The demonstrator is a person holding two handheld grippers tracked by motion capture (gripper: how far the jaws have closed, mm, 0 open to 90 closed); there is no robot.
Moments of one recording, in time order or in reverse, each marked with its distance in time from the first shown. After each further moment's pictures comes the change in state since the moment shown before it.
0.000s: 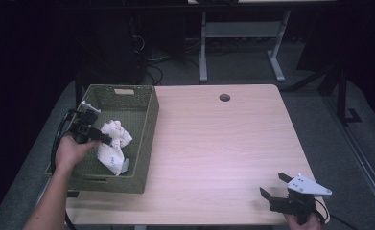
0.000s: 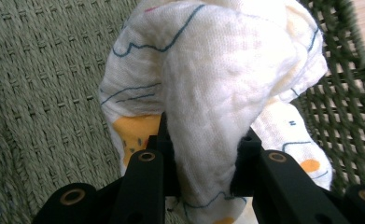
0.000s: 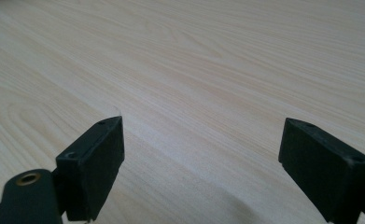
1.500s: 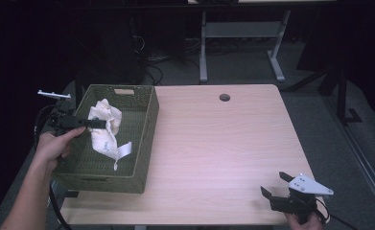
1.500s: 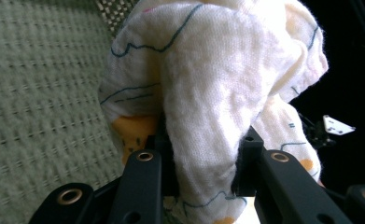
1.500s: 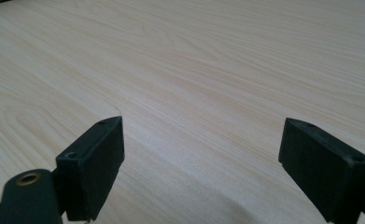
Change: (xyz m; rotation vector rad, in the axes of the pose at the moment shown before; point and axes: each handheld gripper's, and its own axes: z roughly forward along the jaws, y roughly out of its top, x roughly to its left) left arm 0.017 -0.009 -0.058 -0.299 -0.565 -0.102; right arm -0.002 0.001 -0.001 -0.012 -0.006 0.005
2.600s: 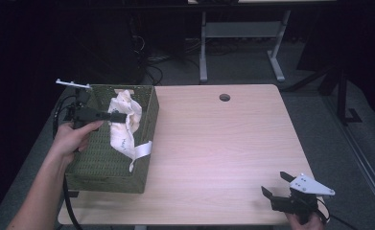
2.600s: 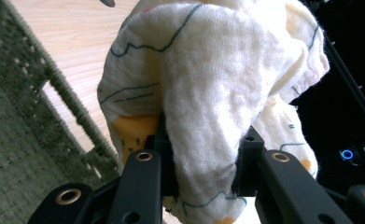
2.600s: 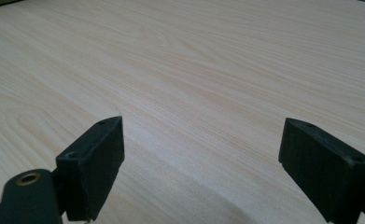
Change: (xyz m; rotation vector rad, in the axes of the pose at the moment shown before) left arm -0.061 0.020 0.037 0.043 -0.175 0.134; right arm -0.001 0.000 -0.002 -0.007 -0.002 0.002
